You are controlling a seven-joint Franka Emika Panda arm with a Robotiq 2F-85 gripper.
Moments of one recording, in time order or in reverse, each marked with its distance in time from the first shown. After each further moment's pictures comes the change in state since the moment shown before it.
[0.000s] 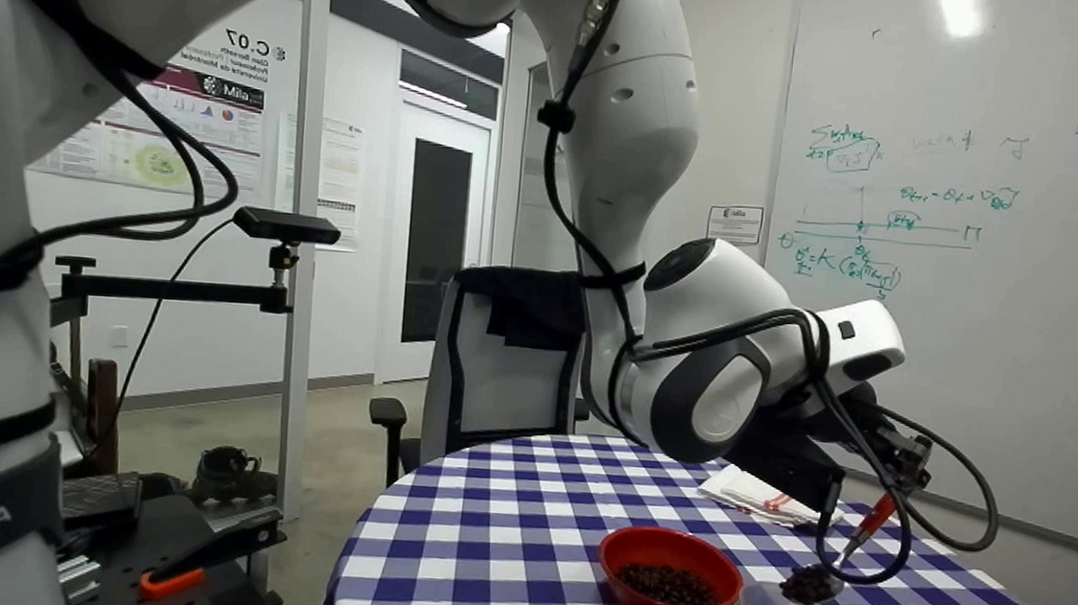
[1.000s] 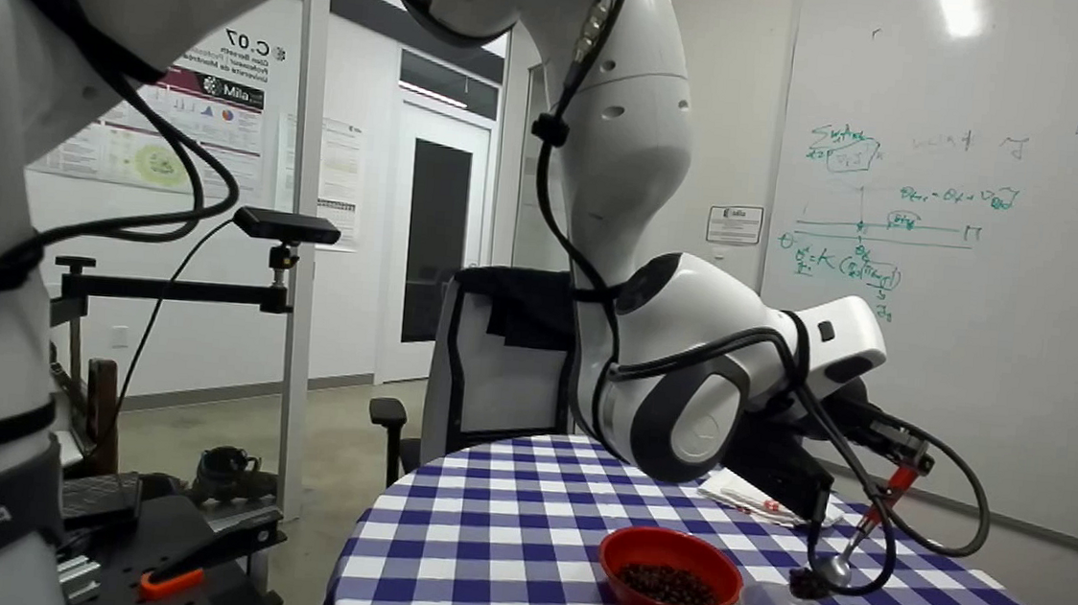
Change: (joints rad) arm 0.002 0.024 0.006 -0.027 0.038 0.169 0.018
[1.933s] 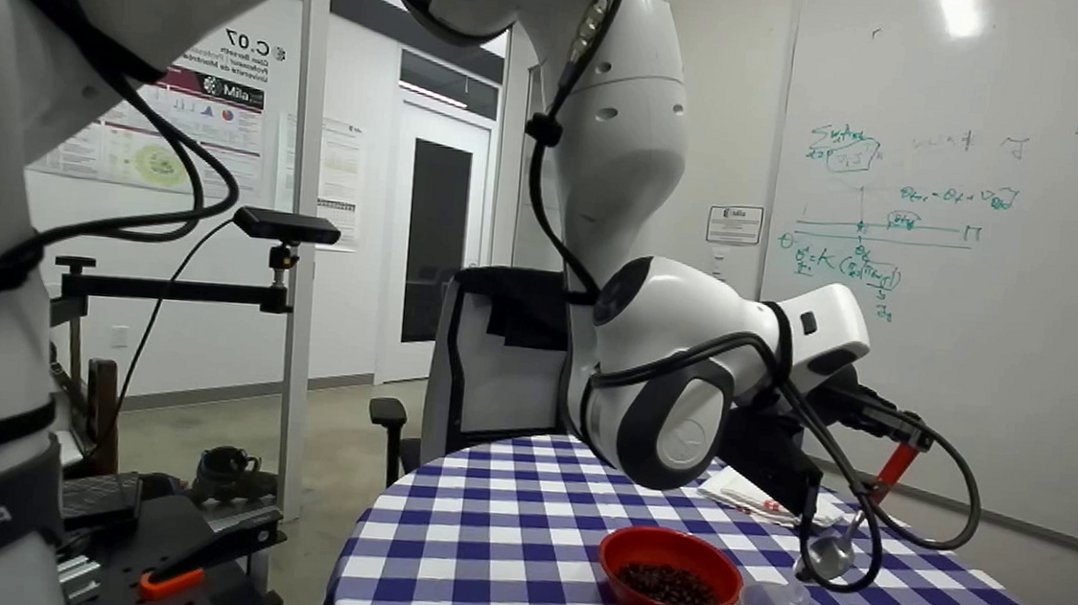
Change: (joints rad) arm -0.002 -0.002 0.006 -0.032 0.014 0.138 0.040
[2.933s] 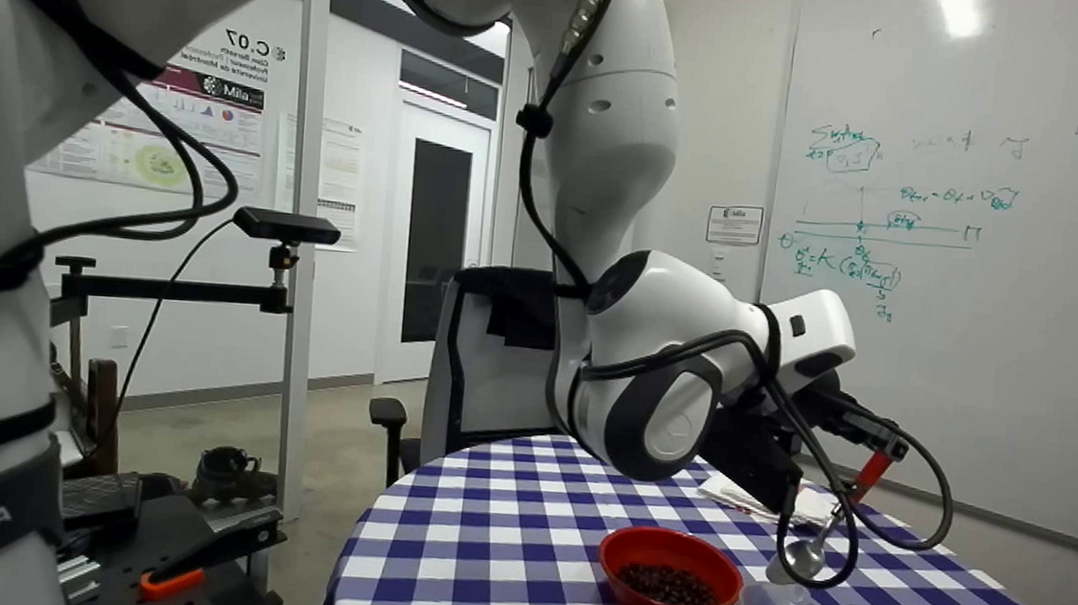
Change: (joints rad) arm 0.003 -0.025 0.015 -0.035 -0.026 -0.056 0.000
